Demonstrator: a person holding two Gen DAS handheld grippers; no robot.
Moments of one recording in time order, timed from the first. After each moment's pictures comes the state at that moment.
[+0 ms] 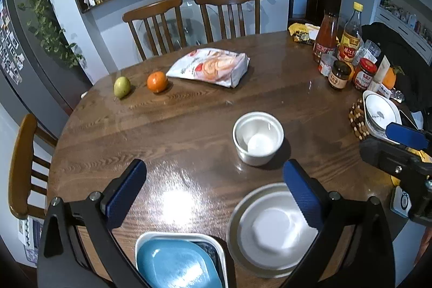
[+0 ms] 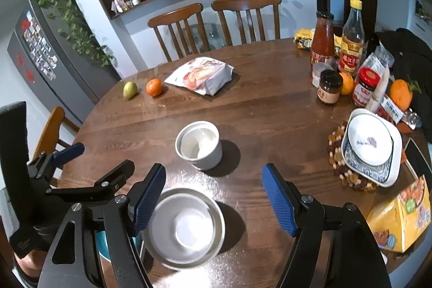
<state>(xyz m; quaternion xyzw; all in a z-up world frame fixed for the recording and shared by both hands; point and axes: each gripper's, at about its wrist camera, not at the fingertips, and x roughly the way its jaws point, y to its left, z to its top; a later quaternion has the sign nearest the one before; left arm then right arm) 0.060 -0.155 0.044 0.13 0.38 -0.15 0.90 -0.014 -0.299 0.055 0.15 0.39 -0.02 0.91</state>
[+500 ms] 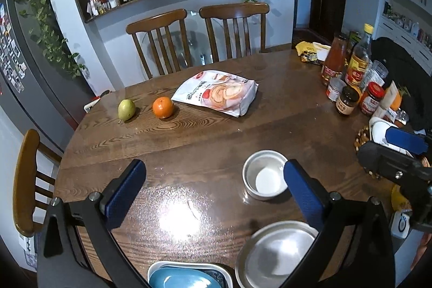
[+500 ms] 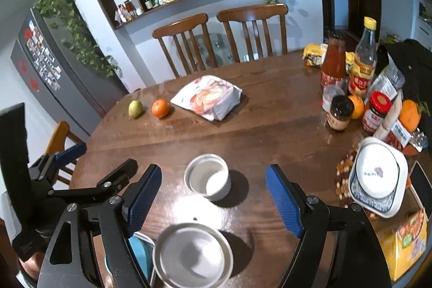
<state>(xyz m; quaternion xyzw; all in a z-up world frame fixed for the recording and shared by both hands) 0.103 -0.158 0.072 0.12 0.37 -0.14 0.91 0.027 -0.307 0.084 0.16 0.37 0.00 0.92</state>
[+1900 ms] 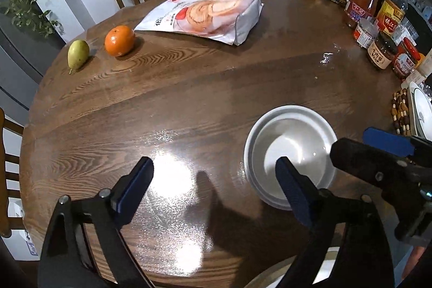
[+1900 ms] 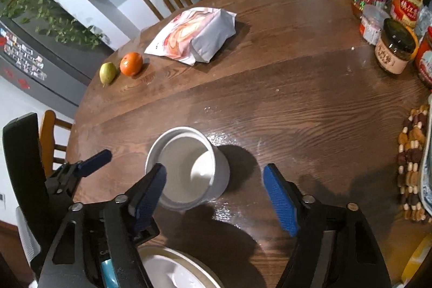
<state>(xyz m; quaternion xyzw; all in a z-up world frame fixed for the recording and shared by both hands) 0.179 -0.192 -0.059 0.13 0.51 -0.14 0.84 0.124 -0.327 -0.045 0.23 0.50 0.04 0.84</state>
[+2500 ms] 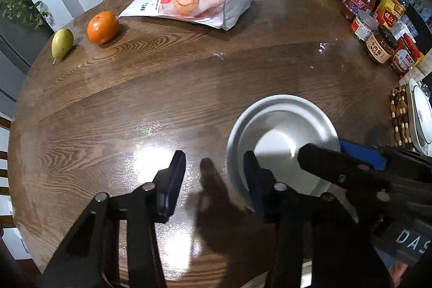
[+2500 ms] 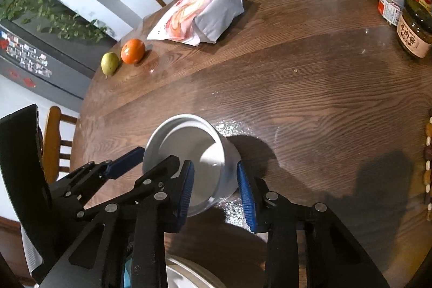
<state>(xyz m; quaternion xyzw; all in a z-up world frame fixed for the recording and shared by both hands) 0.182 -0.203 -0.077 0.12 0.53 -0.16 0.82 0.136 -0.318 -0.071 0.25 0.51 0.07 0.82</state>
